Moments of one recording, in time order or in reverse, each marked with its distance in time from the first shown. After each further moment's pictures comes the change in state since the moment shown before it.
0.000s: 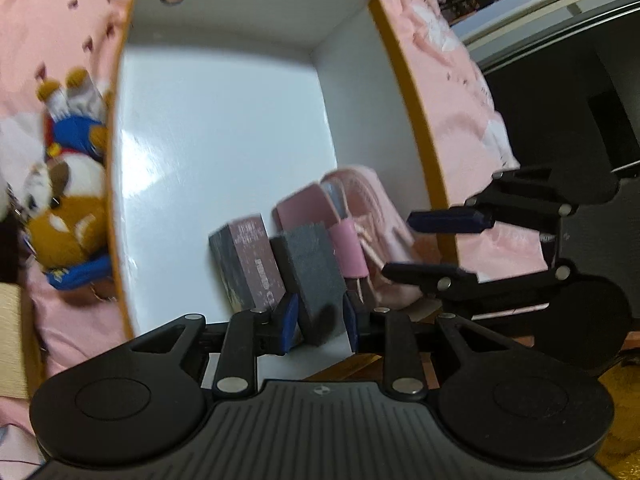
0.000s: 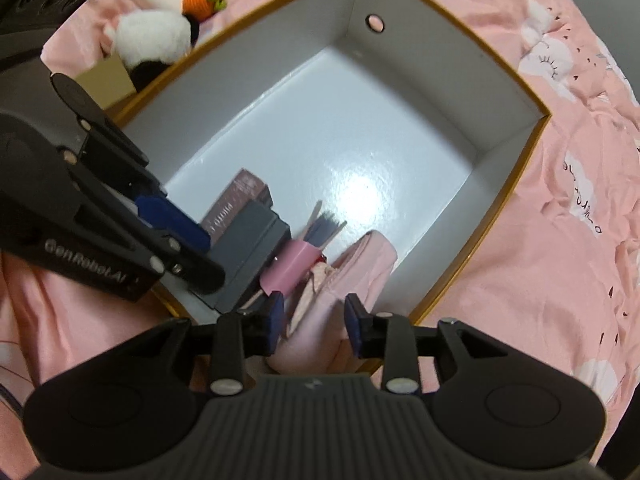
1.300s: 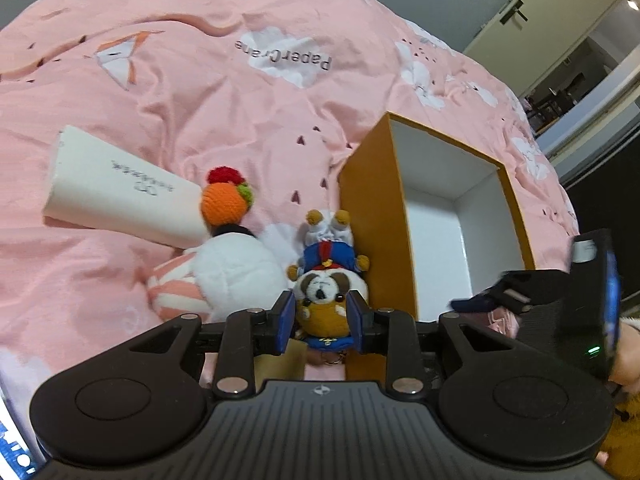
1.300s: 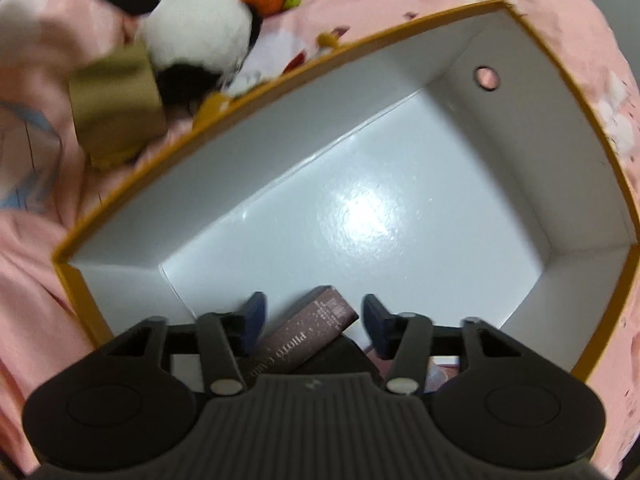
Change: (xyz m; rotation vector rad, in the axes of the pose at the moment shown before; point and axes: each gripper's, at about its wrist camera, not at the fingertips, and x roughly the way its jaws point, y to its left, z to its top) left arm -0.134 0.071 -0.015 -0.129 -0.338 0.309; right arm 0.048 0.059 0.054 -0.119 -0.040 -0.001
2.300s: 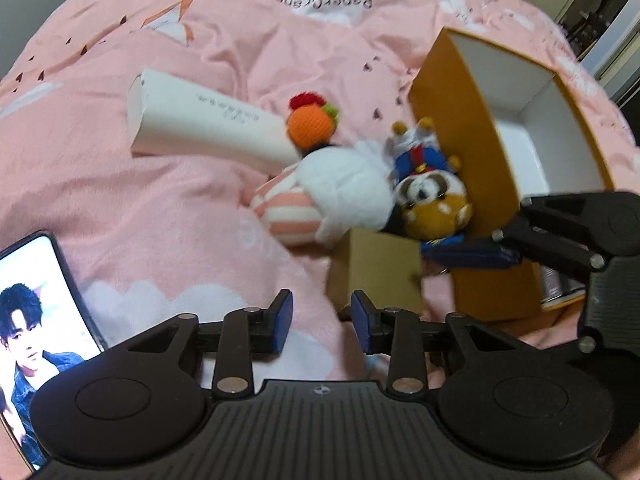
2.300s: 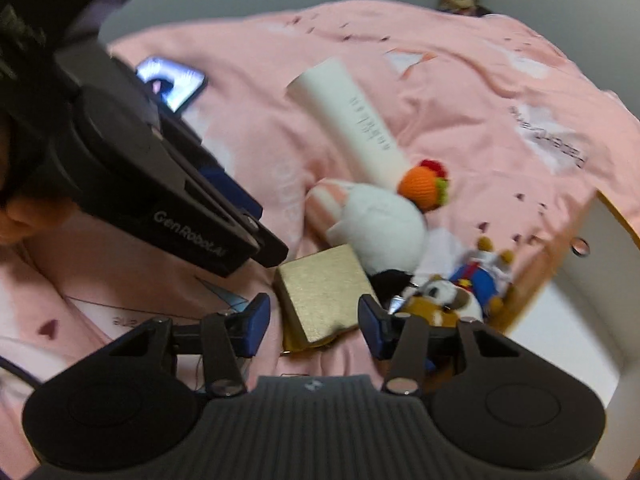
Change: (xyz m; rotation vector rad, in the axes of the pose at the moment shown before) left arm -0.003 0.032 -0.040 0.160 0.144 0.219; right arm -0.035 0.122 0.044 -0.076 -0.355 0.153
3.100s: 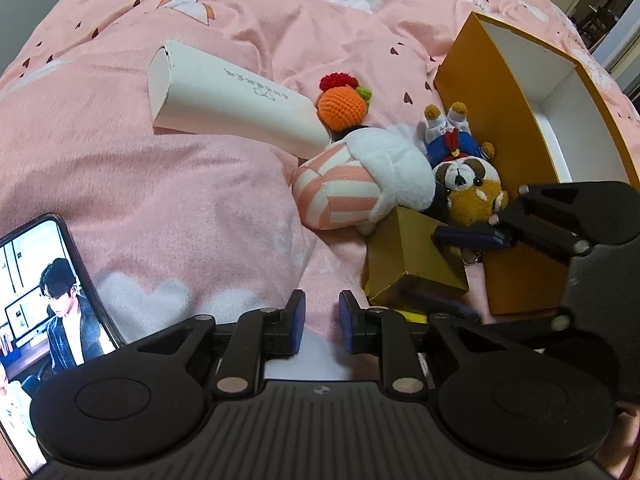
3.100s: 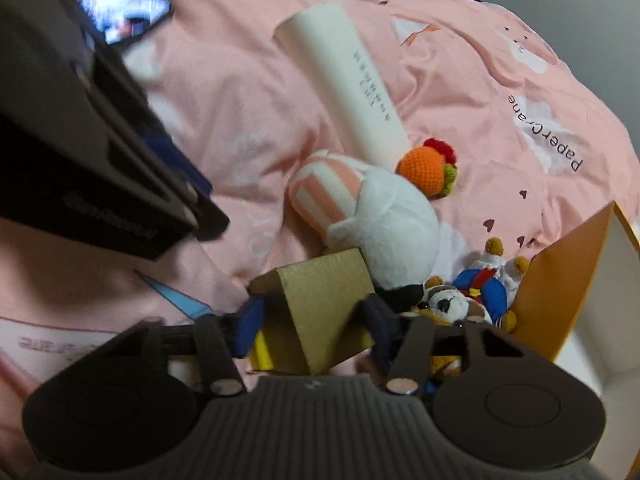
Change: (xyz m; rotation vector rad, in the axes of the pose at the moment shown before) left arm 0.009 0.019 -0.005 -0.003 0.015 0.011; right arm 0.039 -0.004 0.003 0.030 0.050 -0.105
